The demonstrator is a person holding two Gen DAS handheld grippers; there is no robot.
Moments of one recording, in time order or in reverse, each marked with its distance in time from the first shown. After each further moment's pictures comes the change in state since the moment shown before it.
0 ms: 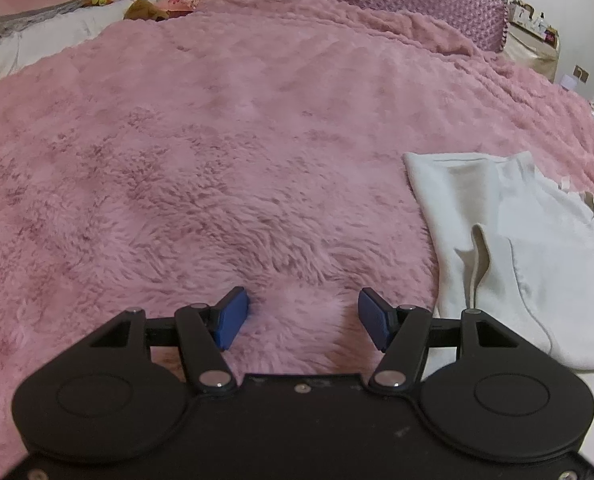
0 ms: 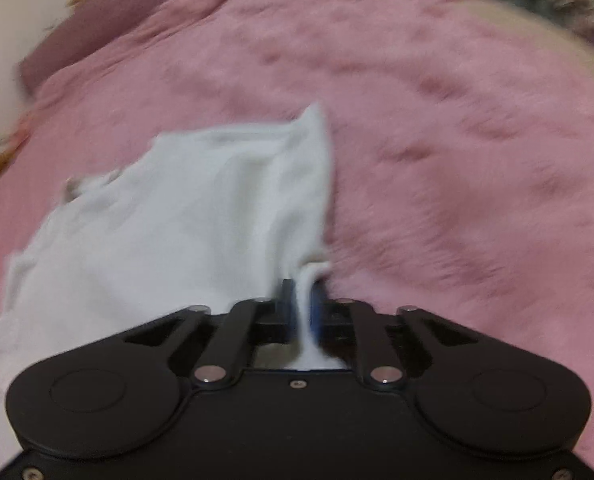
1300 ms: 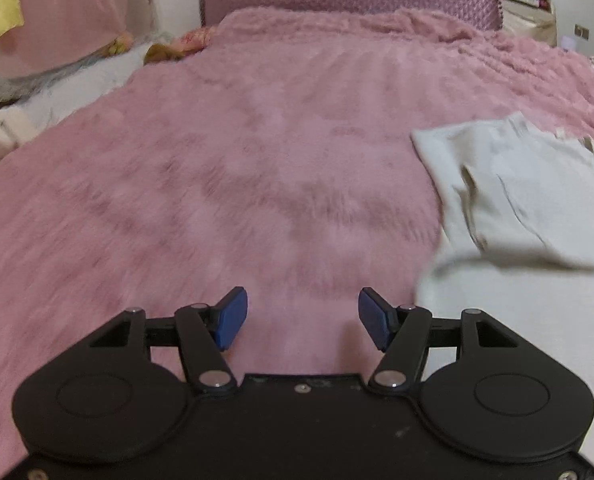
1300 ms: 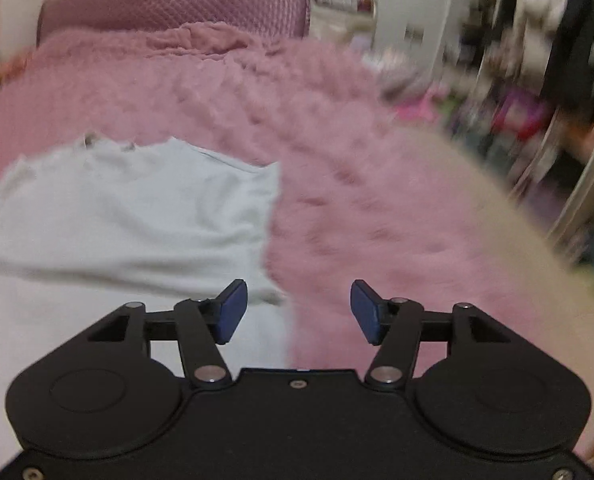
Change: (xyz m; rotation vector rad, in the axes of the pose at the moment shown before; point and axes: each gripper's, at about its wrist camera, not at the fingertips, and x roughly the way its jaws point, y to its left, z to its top) left arm -0.091 -0.008 -0.054 0.132 -0.030 0.157; right arm -0.160 0.021 -0.081 -0.408 -0.209 -0.261
